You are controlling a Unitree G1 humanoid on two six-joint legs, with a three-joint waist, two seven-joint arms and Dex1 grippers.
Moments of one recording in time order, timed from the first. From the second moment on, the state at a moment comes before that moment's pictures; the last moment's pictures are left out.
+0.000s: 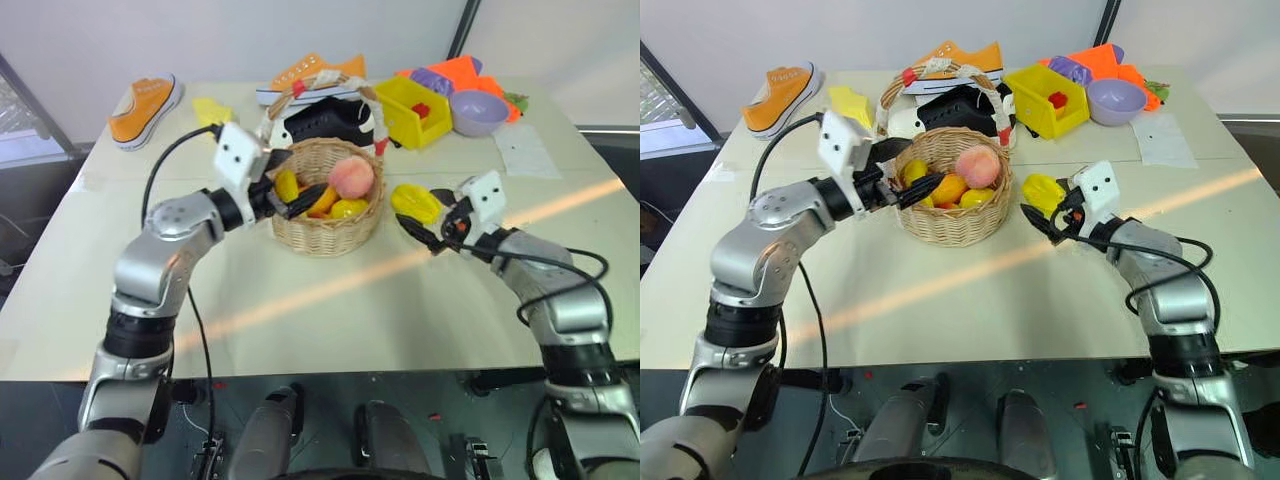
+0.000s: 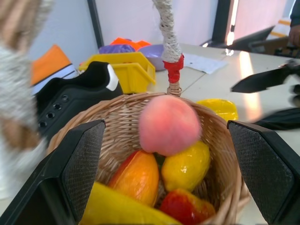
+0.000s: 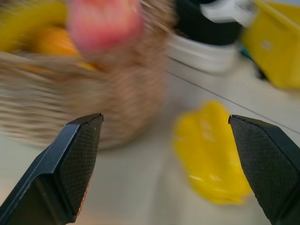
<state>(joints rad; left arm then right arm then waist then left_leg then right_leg) -0.58 0.44 -0.01 -0.24 -0.41 0.59 -0.61 -0.47 -0.59 -0.05 0.07 0.31 0.43 0.55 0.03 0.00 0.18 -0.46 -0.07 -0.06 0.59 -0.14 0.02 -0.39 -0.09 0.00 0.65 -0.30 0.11</state>
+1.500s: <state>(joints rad) -0.20 0.62 0.22 -0.37 -0.55 0.47 -0.74 -0.78 -0.41 0.18 -0.10 0.30 0.60 0.55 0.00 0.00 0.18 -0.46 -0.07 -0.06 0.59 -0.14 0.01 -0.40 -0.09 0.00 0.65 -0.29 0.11</state>
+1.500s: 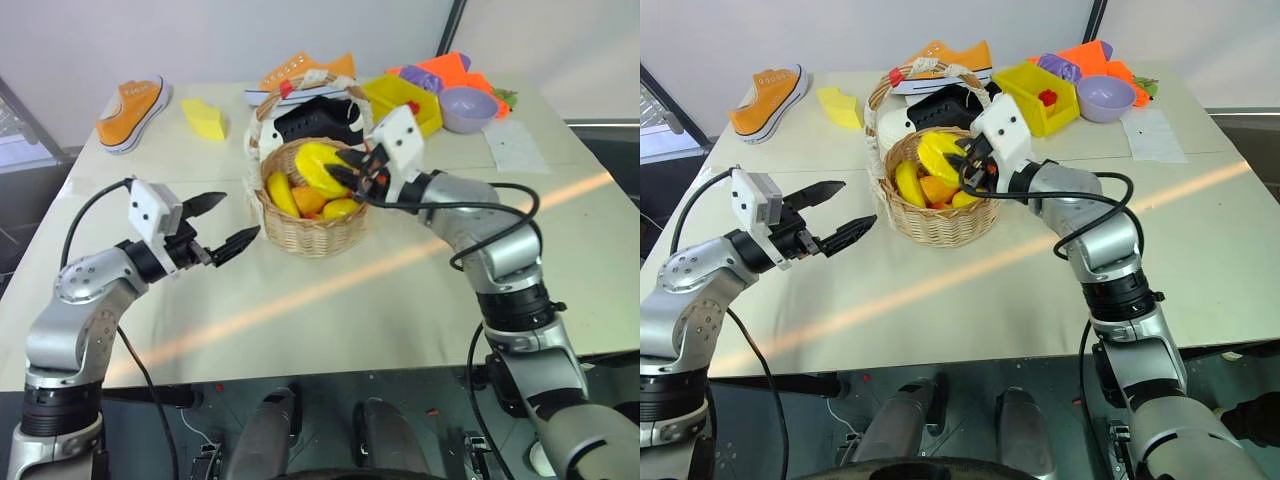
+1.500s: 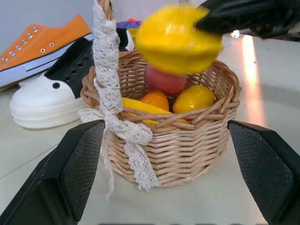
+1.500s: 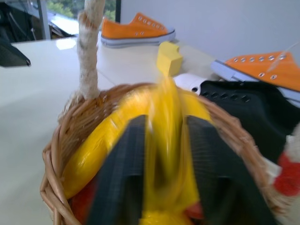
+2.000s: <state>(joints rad) -0.18 0.59 0.20 -0.44 -0.60 0.48 -0.69 -0.73 -0.49 -0.04 -0.03 0.30 0.54 0.54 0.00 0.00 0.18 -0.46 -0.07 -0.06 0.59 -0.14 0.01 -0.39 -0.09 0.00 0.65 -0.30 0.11</state>
